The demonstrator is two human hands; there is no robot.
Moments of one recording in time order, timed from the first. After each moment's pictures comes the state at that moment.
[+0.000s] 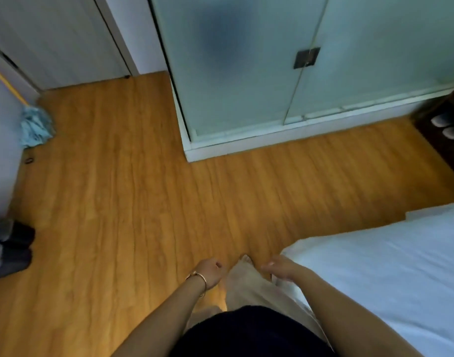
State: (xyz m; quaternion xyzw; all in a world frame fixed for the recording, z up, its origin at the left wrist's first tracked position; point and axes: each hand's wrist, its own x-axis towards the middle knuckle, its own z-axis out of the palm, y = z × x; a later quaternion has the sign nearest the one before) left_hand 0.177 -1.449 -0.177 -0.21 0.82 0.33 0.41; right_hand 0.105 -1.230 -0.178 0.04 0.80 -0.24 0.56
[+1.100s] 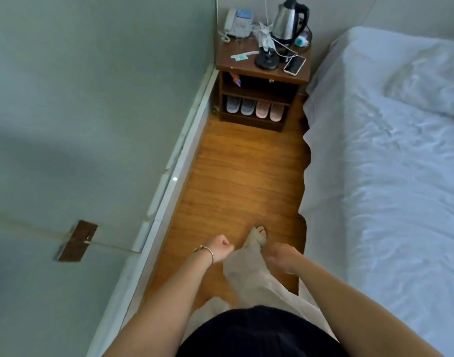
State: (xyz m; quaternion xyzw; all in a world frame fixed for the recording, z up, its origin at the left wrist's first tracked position) left_hand -0.571 -1.033 -0.178 0.24 0.81 0.11 0.52; right_hand -0.376 -0.884 -0.226 0.40 0.75 -0.37 0.37
